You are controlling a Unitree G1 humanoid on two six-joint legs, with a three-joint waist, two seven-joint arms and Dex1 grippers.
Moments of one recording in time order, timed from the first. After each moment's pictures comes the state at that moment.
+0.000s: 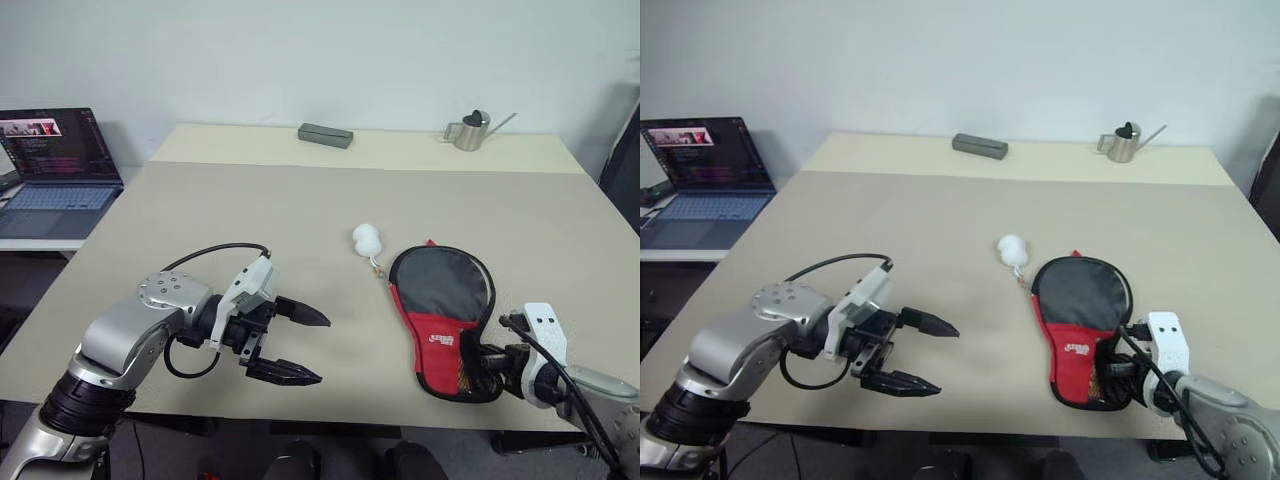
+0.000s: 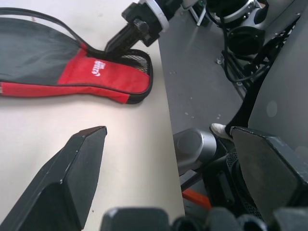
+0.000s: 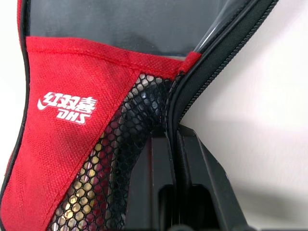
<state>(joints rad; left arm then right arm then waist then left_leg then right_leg) -0.39 0.84 -0.13 -0.32 -0.65 0.64 -1.40 0.06 -0.42 -0.47 -0.73 0.77 1.54 0.14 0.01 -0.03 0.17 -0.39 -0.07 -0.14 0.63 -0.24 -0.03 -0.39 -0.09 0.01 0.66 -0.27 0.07</state>
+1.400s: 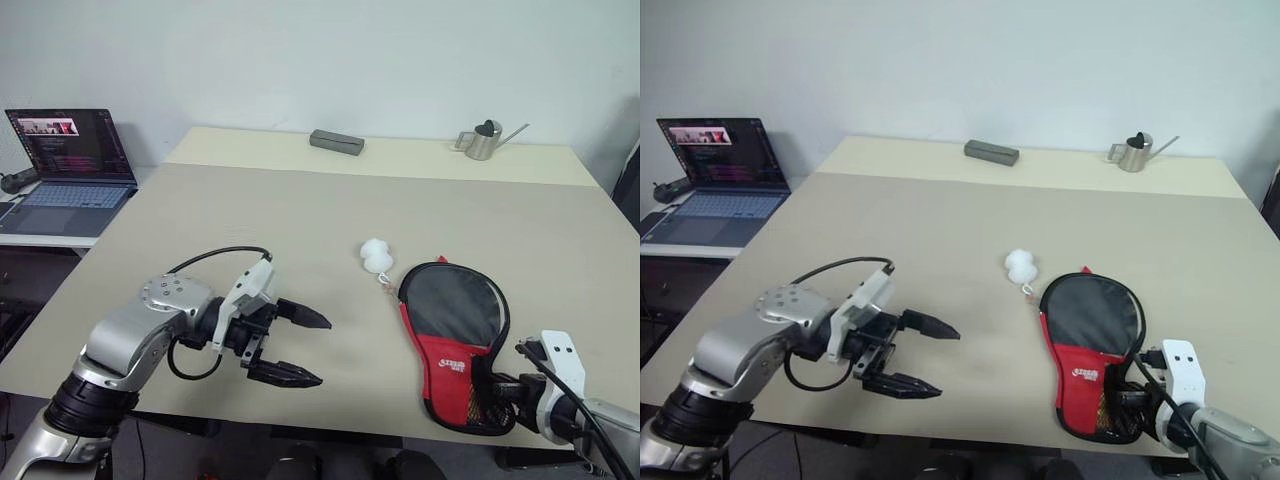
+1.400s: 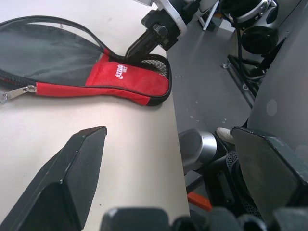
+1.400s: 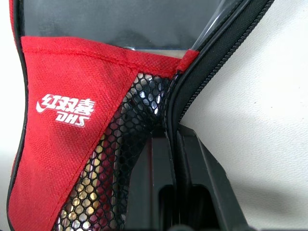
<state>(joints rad) -0.38 0.83 -0.14 -0.30 -0.64 0.62 -1.40 0.21 -0.44 -0.57 -0.76 1.06 1.53 -0.07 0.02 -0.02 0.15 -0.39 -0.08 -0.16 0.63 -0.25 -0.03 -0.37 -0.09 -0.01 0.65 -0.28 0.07</state>
